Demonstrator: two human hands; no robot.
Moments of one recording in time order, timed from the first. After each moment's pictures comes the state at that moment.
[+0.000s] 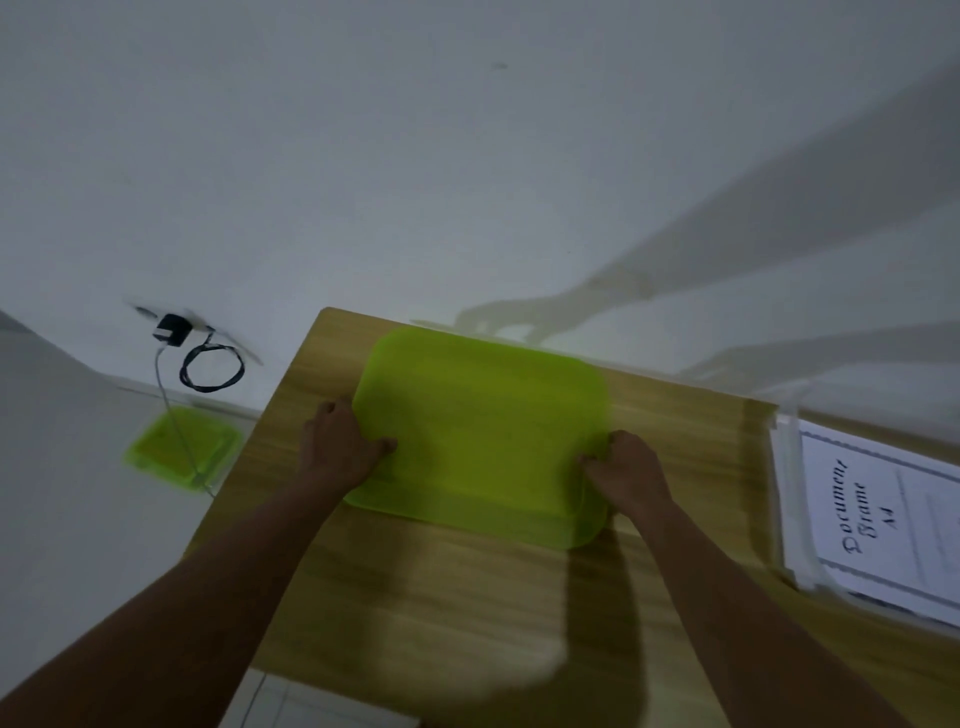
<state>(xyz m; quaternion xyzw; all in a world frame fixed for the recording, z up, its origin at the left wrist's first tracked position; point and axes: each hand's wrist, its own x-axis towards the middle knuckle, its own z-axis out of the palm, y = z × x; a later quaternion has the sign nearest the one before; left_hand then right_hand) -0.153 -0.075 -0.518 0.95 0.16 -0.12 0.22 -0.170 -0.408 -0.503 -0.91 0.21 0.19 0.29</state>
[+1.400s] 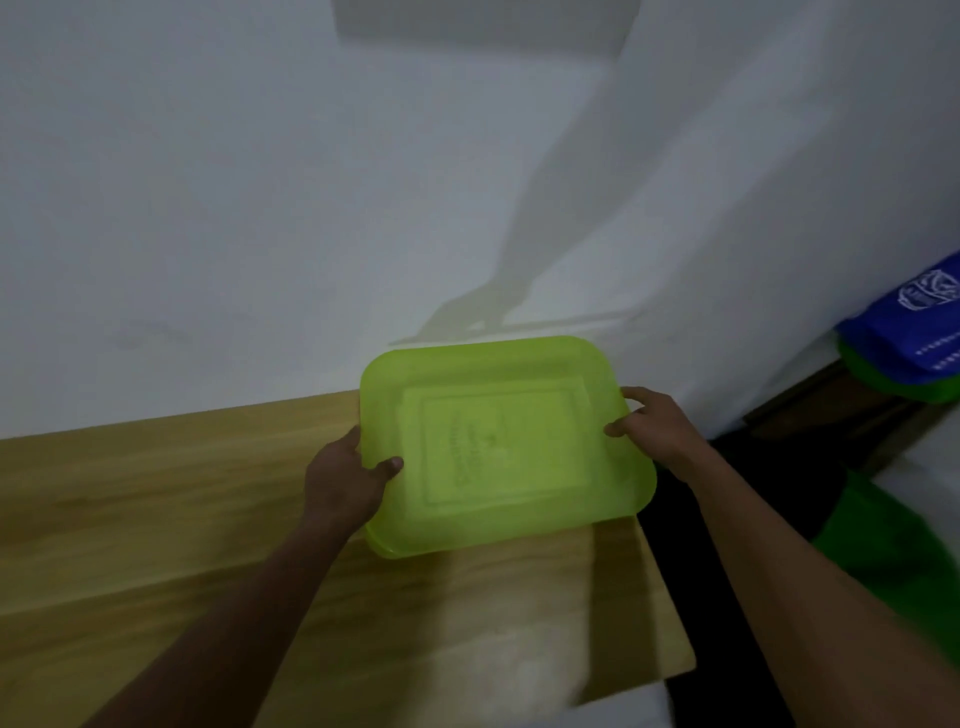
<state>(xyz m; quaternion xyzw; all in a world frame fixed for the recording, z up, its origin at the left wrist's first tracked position) -0.231 -0.539 -0.436 0.92 0.00 -0.15 0.37 -0.316 -0.885 -0.417 -0.79 0.38 0.07 0.47</state>
